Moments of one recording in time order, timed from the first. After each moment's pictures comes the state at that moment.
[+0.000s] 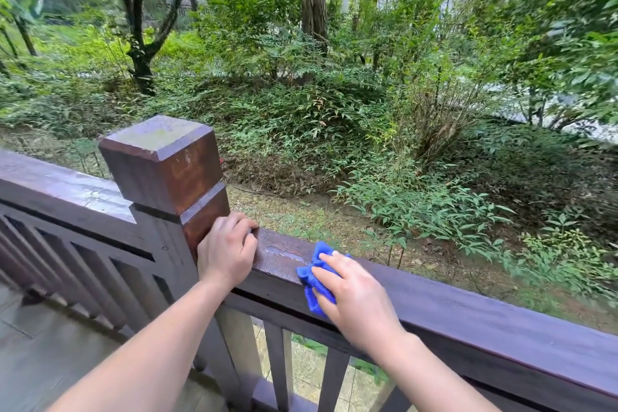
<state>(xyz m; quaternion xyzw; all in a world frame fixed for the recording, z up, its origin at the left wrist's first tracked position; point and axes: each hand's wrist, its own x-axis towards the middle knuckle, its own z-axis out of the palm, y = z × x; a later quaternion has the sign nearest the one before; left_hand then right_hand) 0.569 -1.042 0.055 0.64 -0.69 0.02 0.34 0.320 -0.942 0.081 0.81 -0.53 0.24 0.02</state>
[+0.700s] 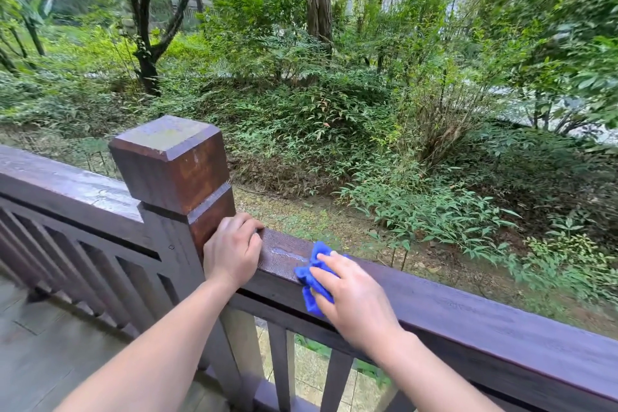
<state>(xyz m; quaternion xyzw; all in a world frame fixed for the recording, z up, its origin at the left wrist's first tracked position) 0.569 -1.040 0.057 0.63 -0.69 0.02 0.35 0.330 -0.946 0.079 0.82 -0.52 0.24 0.02</state>
